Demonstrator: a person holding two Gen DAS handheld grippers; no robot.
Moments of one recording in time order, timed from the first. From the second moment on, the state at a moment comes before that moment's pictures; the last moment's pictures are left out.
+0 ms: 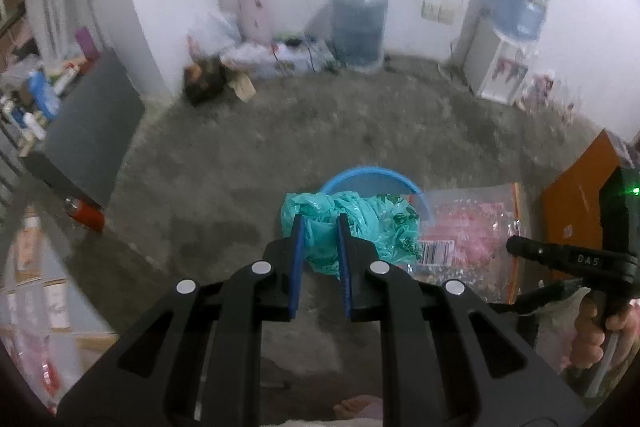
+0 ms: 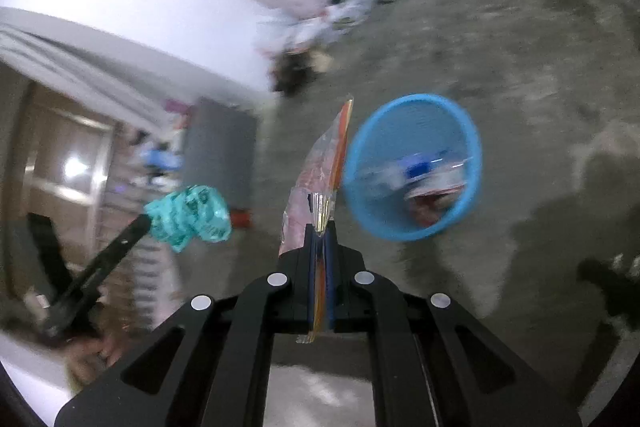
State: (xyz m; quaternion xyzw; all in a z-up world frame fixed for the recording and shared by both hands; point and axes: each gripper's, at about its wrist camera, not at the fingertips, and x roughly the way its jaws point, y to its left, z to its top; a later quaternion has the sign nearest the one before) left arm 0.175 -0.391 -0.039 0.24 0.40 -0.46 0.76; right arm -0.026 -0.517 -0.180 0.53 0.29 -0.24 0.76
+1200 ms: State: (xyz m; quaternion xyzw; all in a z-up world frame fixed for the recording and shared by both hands) left arm 0.204 -0.366 -0.005 0.19 0.41 -0.43 0.78; right arm 0.028 -0.525 -0.137 0.37 0.31 -0.33 0.81
